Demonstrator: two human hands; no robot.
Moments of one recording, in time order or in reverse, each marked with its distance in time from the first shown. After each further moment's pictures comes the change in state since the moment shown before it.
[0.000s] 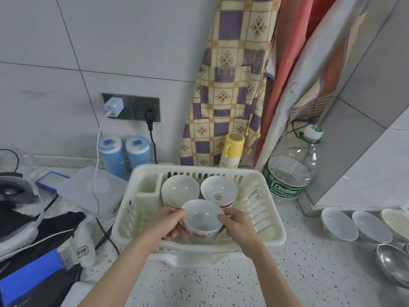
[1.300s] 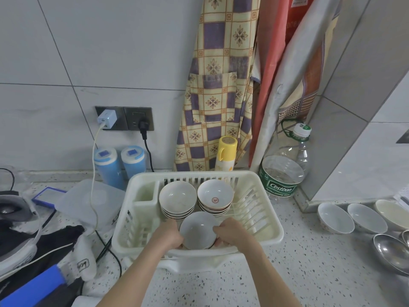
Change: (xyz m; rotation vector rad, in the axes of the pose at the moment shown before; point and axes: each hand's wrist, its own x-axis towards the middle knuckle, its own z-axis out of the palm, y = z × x) left_hand 0.037 -0.025 0.016 0.732 0.102 -0.013; right_hand 0.012 0.002 0.013 -0.537 -0.077 0.261
